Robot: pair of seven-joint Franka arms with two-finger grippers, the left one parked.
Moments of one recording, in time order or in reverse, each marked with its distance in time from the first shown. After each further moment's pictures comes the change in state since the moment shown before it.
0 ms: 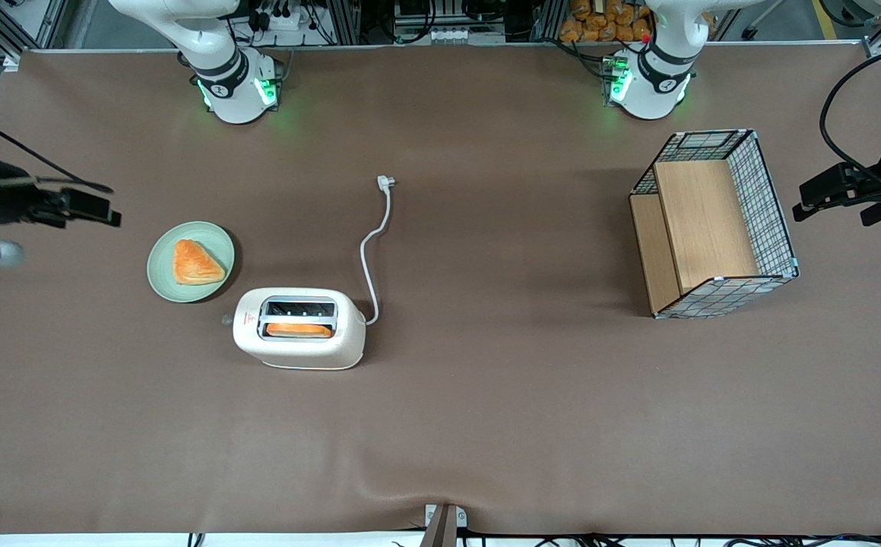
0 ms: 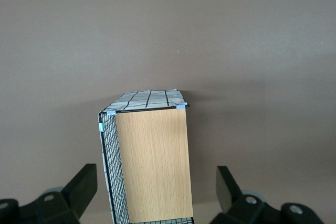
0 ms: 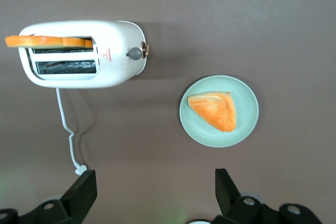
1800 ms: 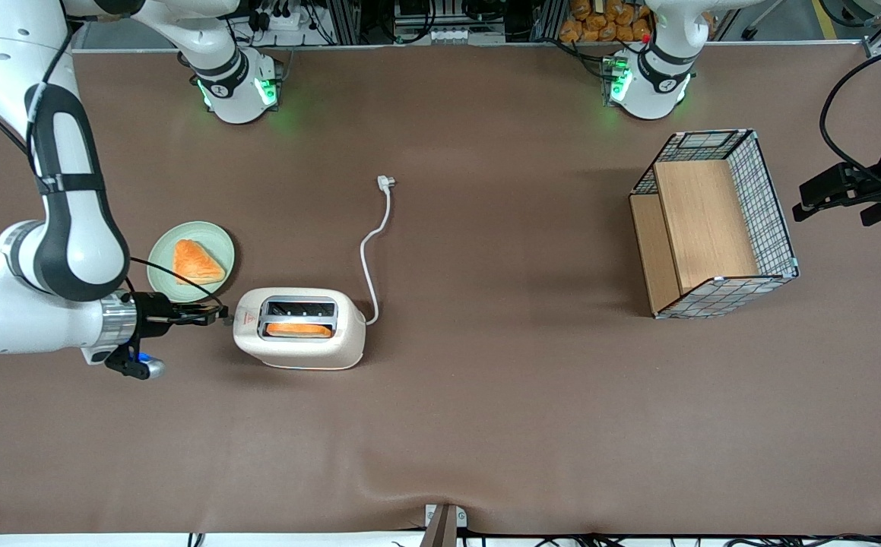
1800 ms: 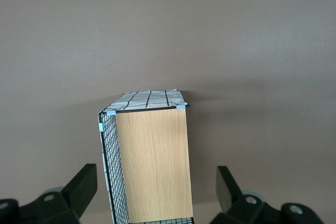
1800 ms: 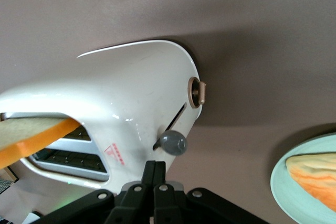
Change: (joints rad) arm 0.023 0.413 -0.002 -0.015 0.340 0.272 -0.001
